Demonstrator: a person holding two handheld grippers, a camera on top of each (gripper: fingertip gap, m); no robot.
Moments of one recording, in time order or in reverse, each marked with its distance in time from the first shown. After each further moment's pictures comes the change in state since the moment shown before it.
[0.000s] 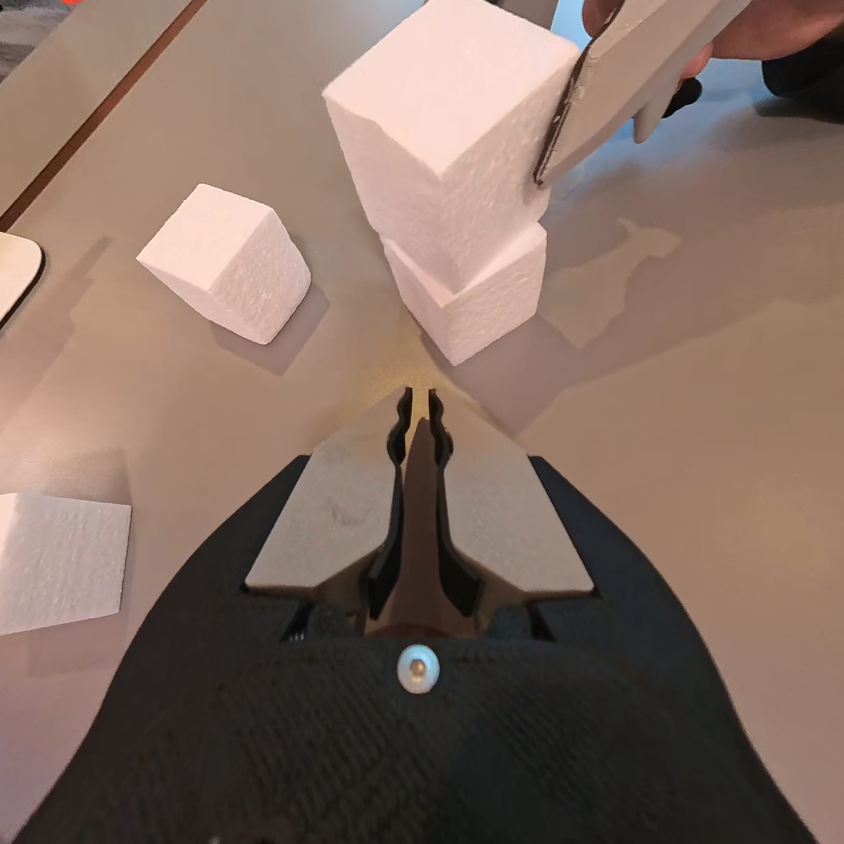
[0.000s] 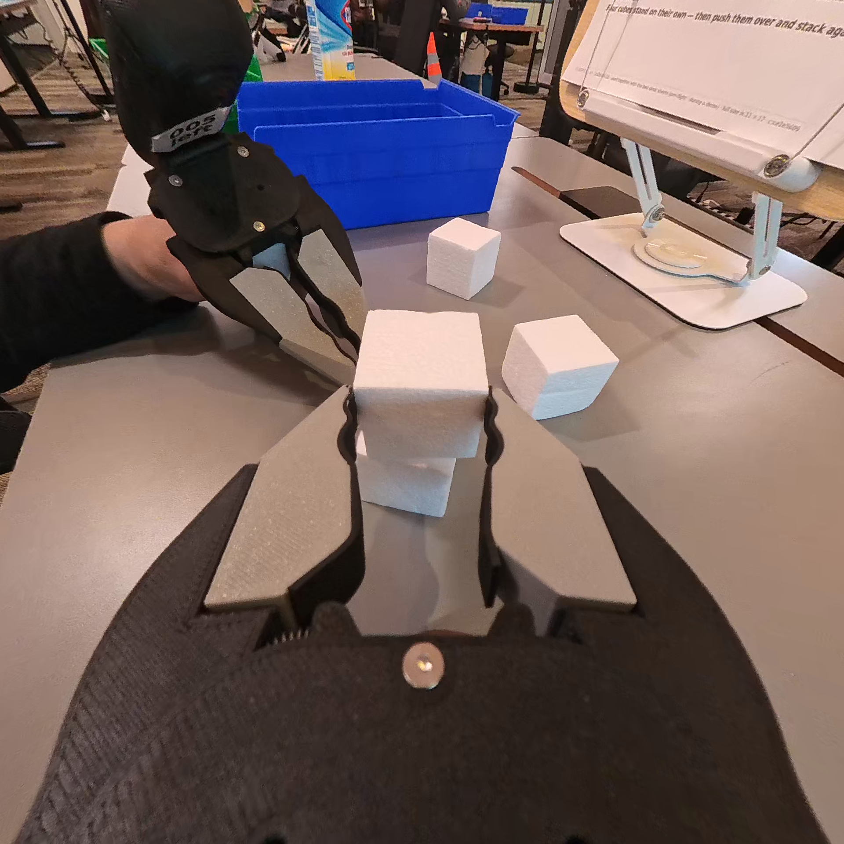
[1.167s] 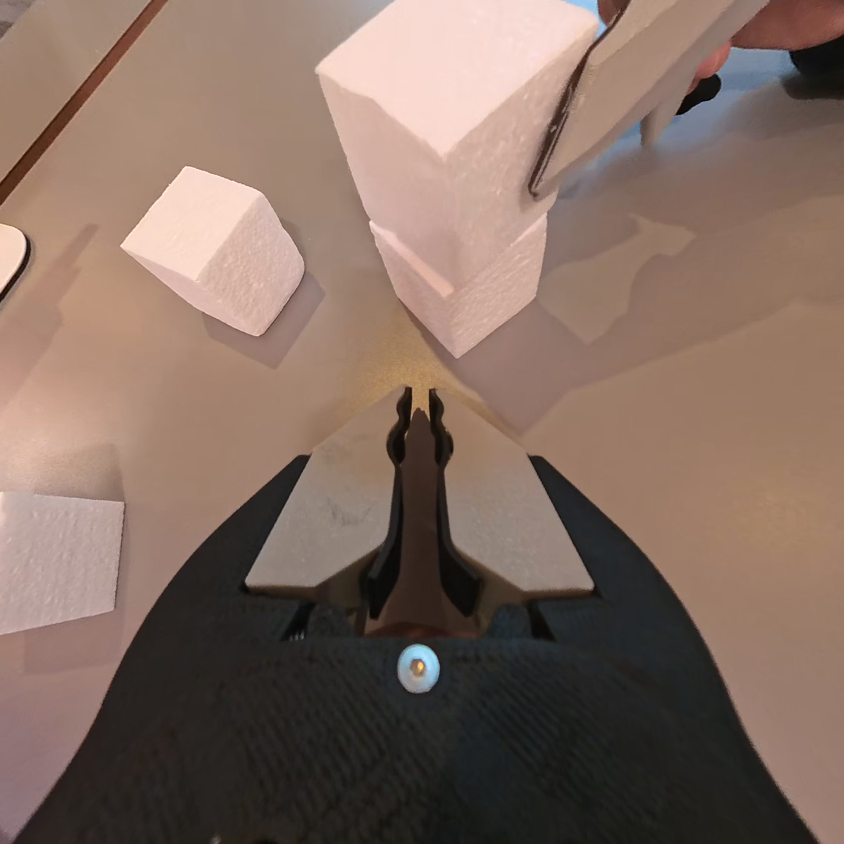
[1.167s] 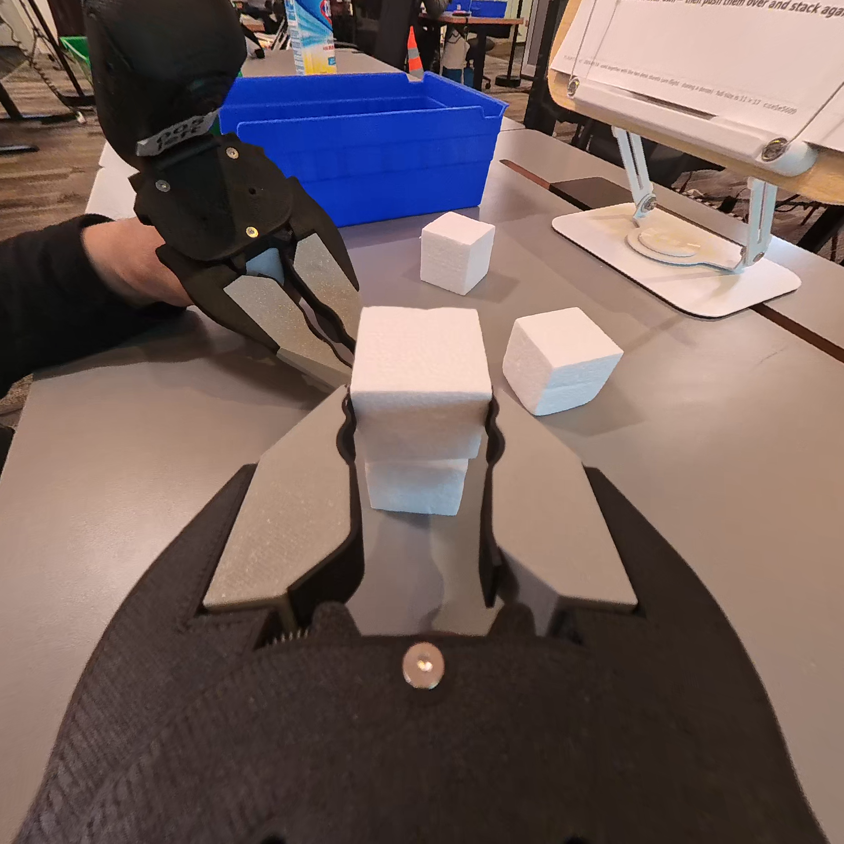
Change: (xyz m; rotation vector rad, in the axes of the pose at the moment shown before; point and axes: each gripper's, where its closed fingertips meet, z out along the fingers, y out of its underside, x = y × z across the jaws) left arm 0.001 0.005 0.004 -0.031 0.002 0.004; right arm -0.002 0.003 0.006 -0.006 0.036 0.019
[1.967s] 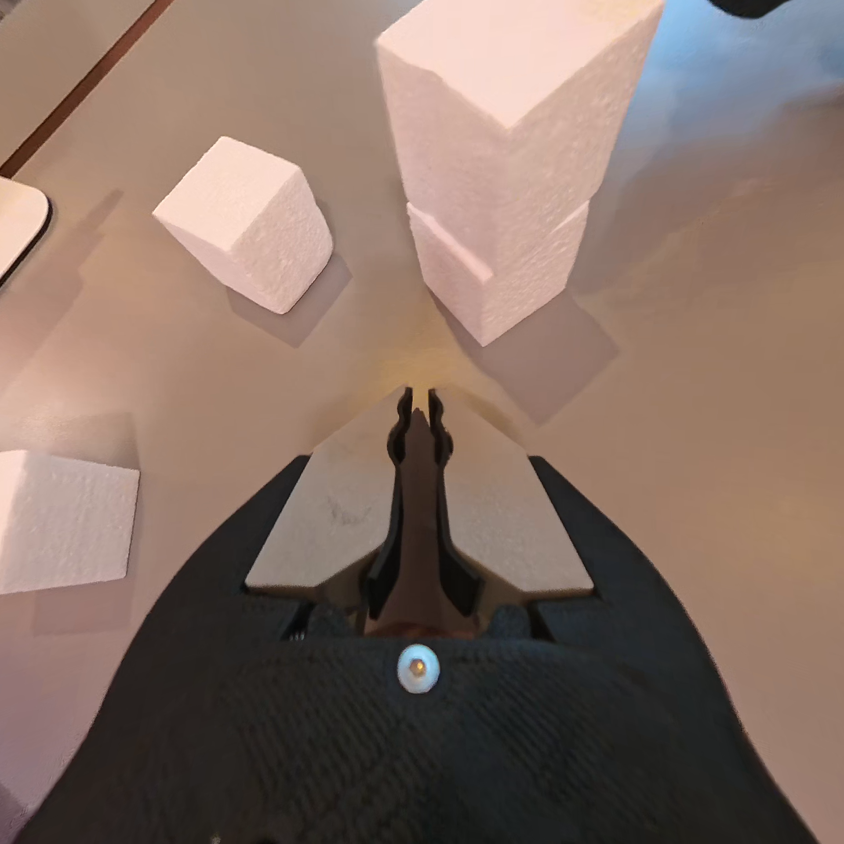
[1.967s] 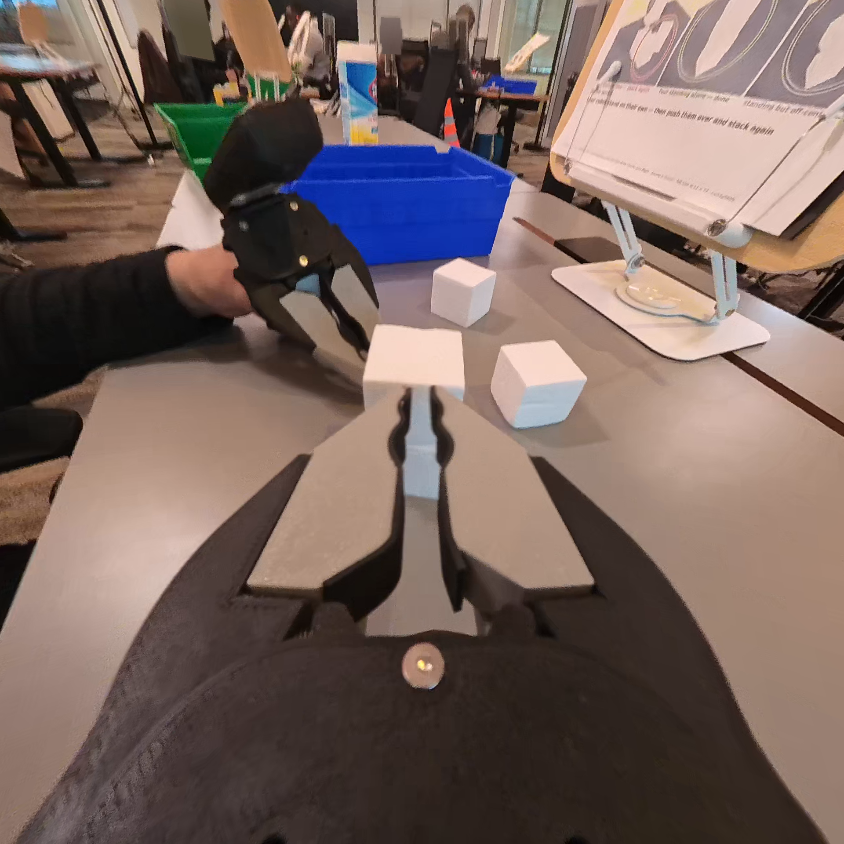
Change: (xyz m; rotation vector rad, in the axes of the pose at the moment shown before) left arm -0.011 0.005 -0.003 -0.011 -0.029 -0.054; right arm 0.007 -0.018 -0.043 0.092 -0.073 -0.045
